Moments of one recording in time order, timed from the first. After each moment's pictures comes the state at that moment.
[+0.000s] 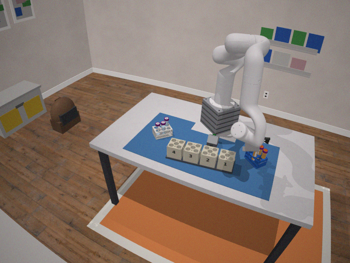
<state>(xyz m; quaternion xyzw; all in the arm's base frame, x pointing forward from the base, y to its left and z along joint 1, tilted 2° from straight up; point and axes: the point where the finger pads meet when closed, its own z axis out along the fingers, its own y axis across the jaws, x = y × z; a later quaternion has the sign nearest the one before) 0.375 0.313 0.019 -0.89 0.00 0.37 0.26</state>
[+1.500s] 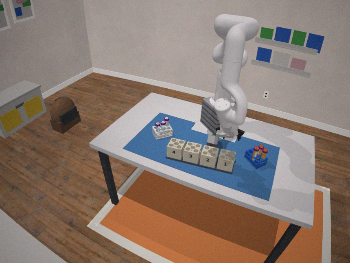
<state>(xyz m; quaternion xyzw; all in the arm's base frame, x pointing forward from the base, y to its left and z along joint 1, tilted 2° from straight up) 0.405 0.141 0.018 -0.97 0.02 0.20 0.12</state>
